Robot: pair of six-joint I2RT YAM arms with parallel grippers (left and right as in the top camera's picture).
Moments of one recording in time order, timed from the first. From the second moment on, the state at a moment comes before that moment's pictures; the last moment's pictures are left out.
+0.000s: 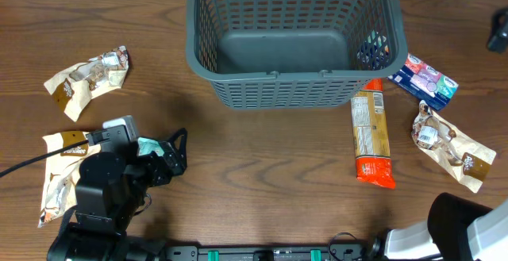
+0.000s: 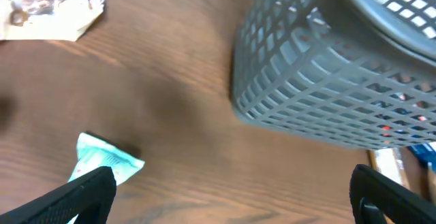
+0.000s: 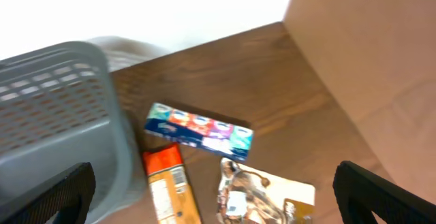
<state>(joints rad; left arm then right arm) -0.20 0.54 0.76 -0.79 0.02 -0.48 -0.34 1.70 2.75 -1.69 0.06 0.06</state>
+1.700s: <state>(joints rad) -0.20 0.54 0.76 -0.93 -0.14 -0.48 -0.61 1.72 1.61 -1.39 0.17 1.38</state>
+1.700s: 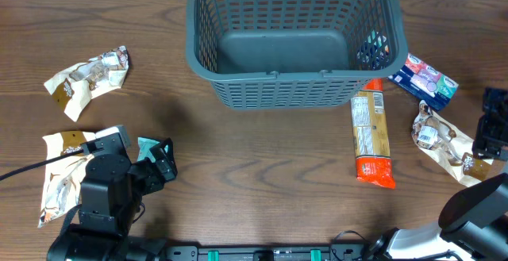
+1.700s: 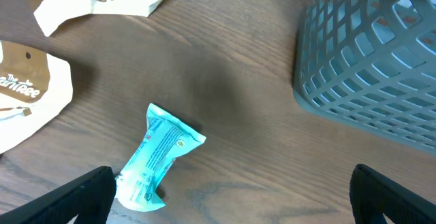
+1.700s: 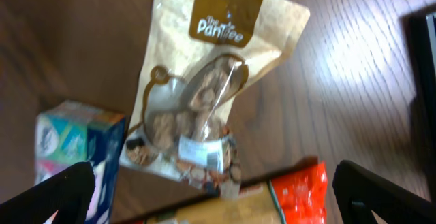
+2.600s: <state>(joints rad) -0.20 0.54 0.76 -0.94 -0.14 -0.48 -0.62 1.72 1.09 -0.76 0.09 1.38</state>
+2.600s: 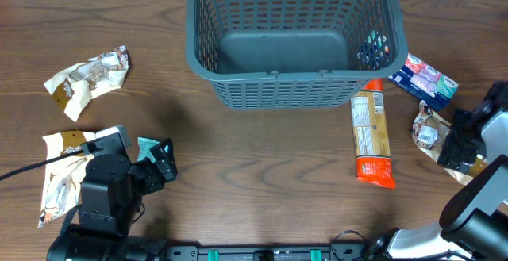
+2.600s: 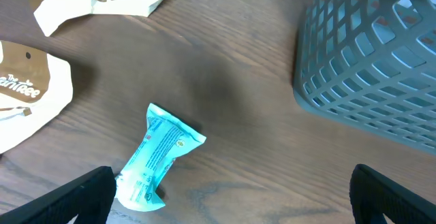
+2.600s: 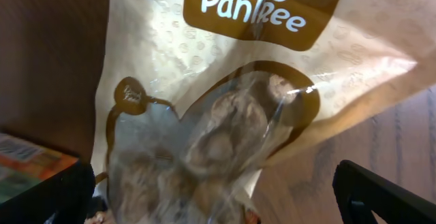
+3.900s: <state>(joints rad) -0.20 0.54 0.76 -0.93 -0.14 -0.48 -0.62 1.71 0.90 -0.57 0.15 1.41</state>
